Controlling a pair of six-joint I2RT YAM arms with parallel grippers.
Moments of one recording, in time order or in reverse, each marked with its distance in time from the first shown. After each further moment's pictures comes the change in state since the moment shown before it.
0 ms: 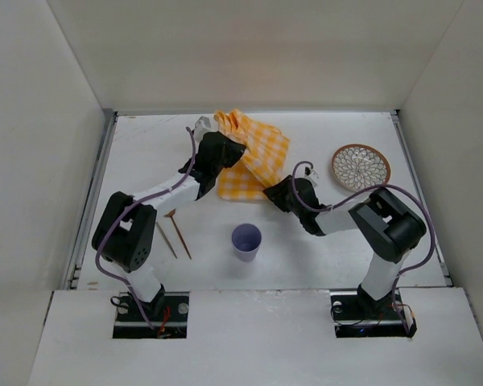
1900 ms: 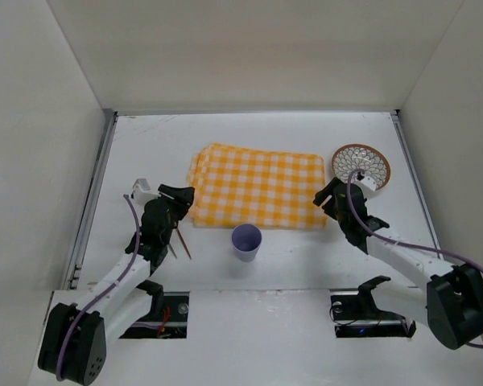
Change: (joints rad) left arm 0.217 -0.825 -0.818 0.065 -0.060 -0.008; right arm -0.201 -0.701 -0.190 -0.630 0.202 -0.301
